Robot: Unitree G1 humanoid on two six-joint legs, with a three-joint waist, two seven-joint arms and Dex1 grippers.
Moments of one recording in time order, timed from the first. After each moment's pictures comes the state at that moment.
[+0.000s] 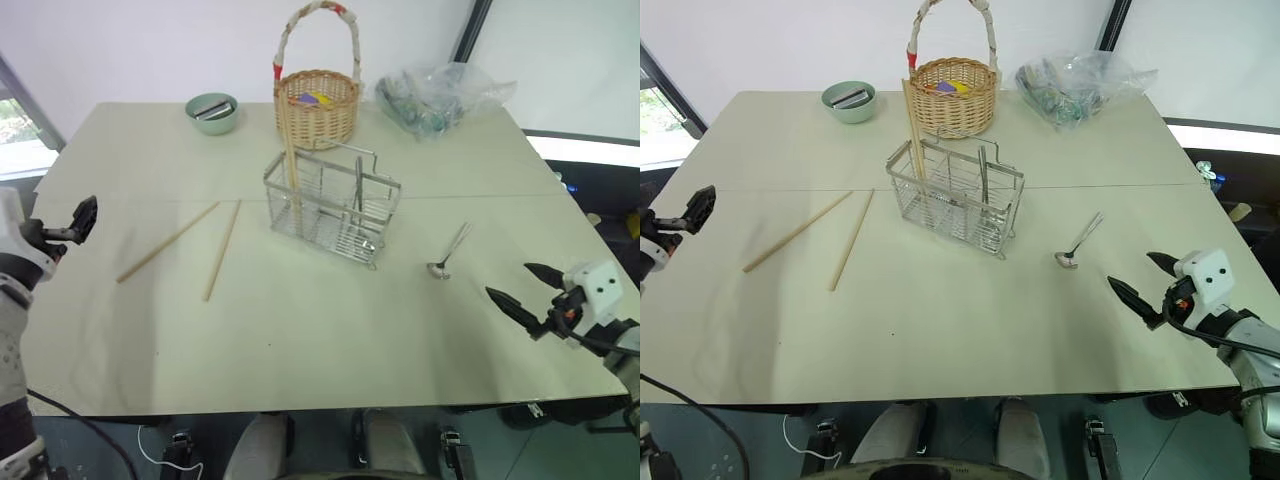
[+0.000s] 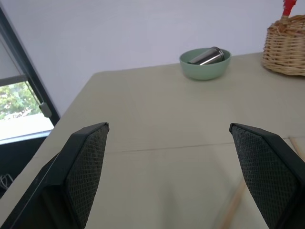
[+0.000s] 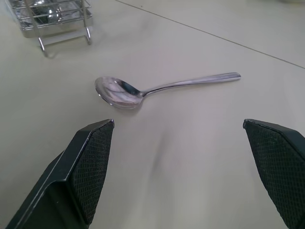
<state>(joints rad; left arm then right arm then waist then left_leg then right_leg) -0.14 0.69 0.62 -0.17 -0.44 0.51 -0.38 0.18 -0.73 -0.47 -0.11 0.41 0.23 0.81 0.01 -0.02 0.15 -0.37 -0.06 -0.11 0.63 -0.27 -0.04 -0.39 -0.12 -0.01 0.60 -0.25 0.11</state>
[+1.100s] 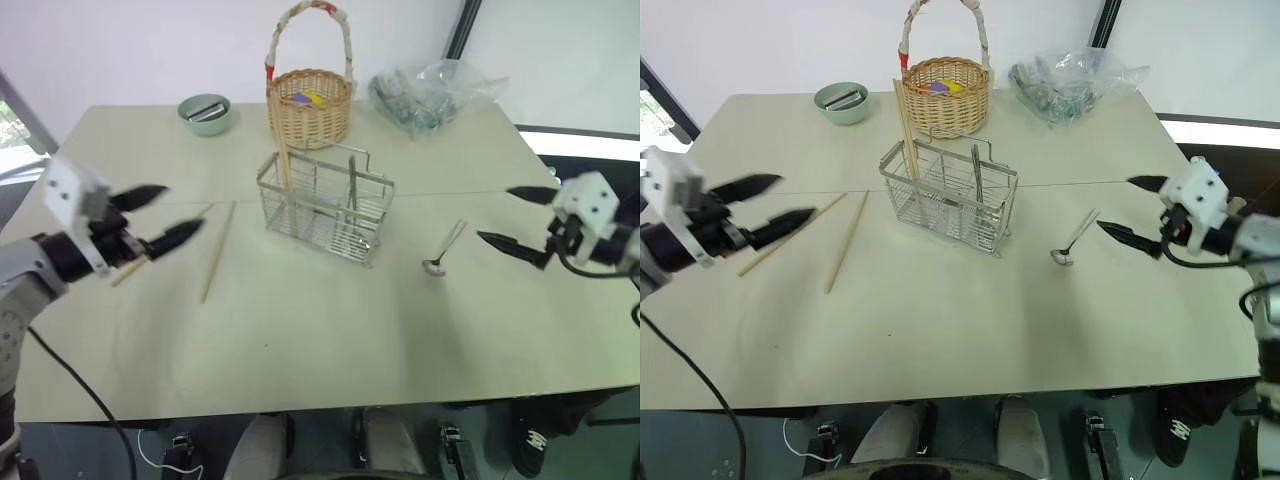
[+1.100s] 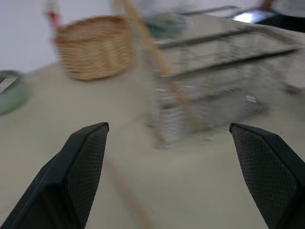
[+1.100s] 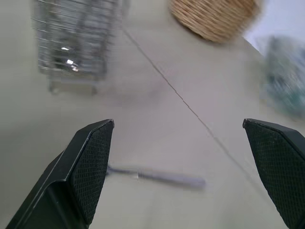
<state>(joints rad) -0.17 0.93 0.38 -0.47 -0.79 0.74 -0.87 -0.52 -0.96 -0.12 0.26 0.26 0.00 1.20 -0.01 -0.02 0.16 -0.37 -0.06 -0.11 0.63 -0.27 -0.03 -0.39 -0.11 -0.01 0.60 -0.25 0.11</state>
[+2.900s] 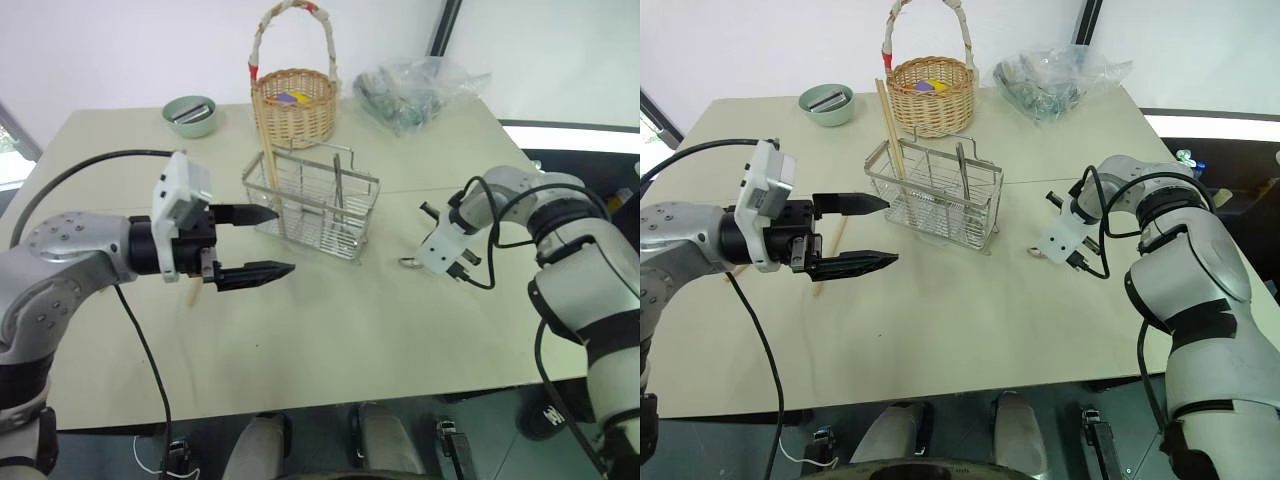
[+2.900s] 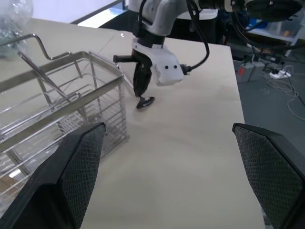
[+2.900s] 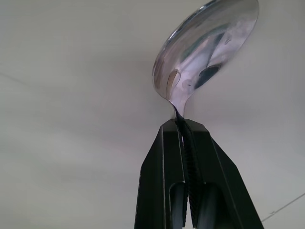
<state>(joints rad) -0.46 0.91 0.14 -0.49 -0.94 0.84 -0.90 -1.29 -0.66 0.73 1.35 -0.79 -1.06 0.93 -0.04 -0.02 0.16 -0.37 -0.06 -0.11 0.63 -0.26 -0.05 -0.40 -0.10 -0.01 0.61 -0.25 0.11</state>
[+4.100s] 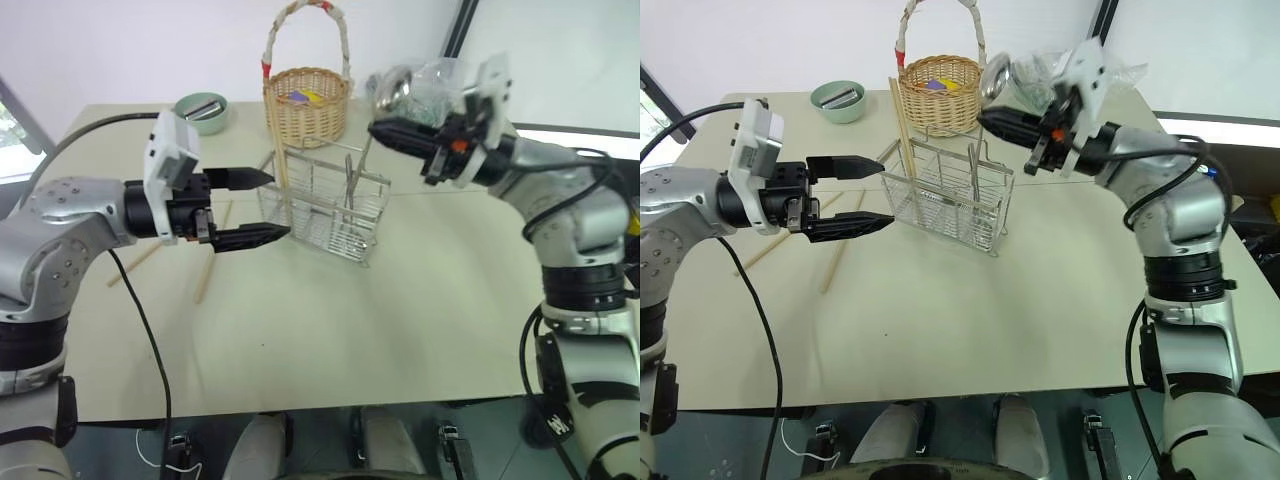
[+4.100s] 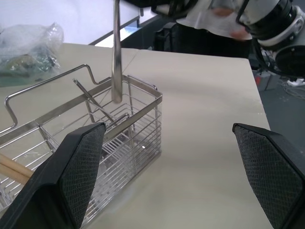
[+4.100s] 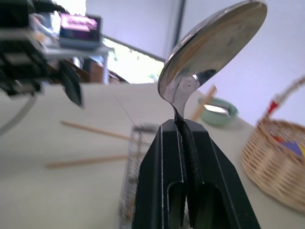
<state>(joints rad) -0.60 0.86 0.12 -0.33 -0.82 0.78 -0.99 -0.80 -0.60 0.04 0.04 0.51 0.44 0.88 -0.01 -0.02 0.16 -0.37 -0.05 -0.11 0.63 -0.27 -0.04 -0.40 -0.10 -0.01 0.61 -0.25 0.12</state>
